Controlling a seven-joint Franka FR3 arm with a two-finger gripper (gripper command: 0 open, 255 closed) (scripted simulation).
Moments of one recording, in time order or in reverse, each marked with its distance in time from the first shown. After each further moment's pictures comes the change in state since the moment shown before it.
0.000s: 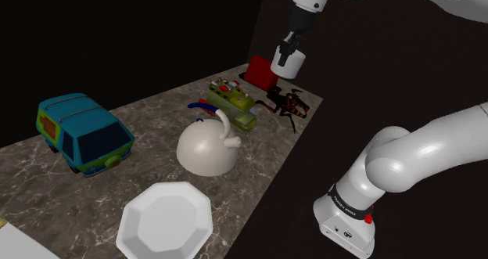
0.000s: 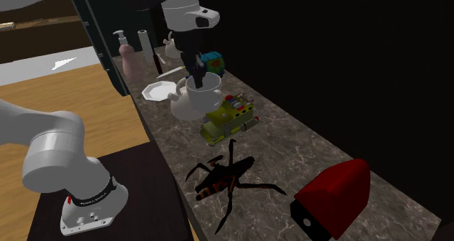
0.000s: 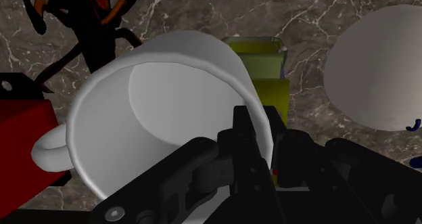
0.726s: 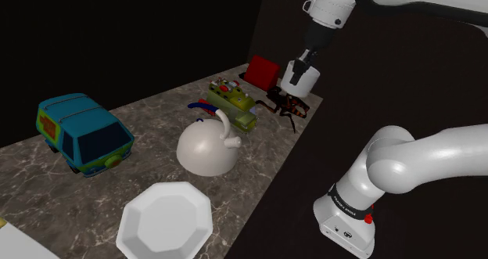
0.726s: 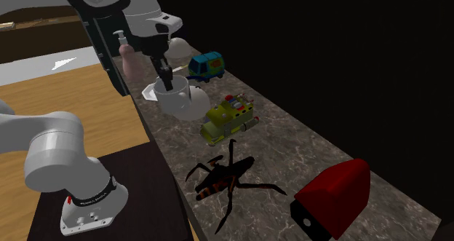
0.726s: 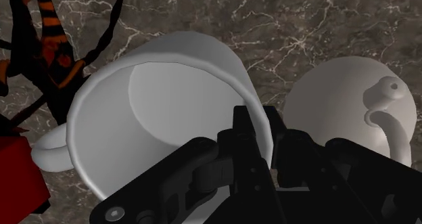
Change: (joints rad) arm 0.046 -0.259 0.086 -0.213 0.055 -0.049 0.102
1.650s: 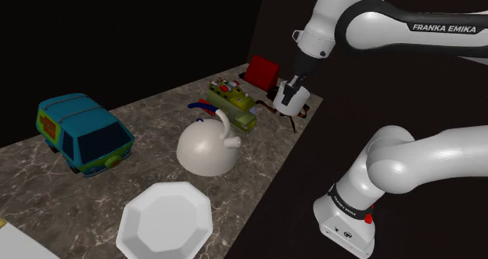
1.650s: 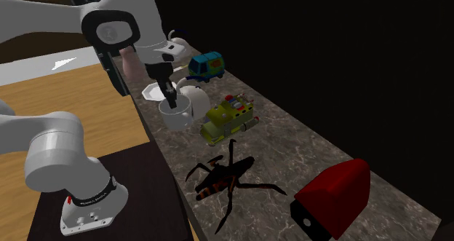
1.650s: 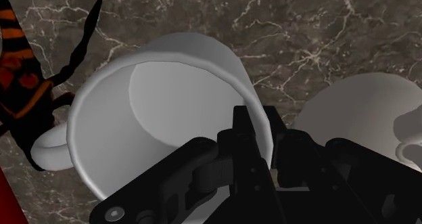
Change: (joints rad) arm 0.006 -0.018 0.010 -0.199 0.009 0.180 0.008
